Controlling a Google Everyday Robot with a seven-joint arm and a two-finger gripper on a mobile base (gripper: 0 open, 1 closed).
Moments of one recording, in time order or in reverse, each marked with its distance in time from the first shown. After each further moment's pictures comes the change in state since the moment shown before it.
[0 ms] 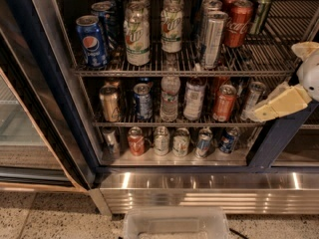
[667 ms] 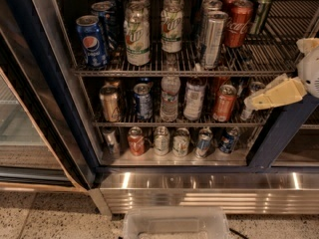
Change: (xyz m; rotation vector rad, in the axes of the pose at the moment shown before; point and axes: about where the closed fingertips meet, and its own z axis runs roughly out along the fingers) arm -0.007 -0.021 0.009 0.083 -0.066 0.076
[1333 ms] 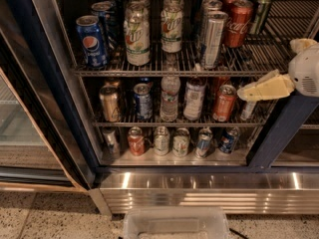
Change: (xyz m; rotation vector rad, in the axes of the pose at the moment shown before) arm -0.004 -0.012 0.020 0.063 -0.056 0.046
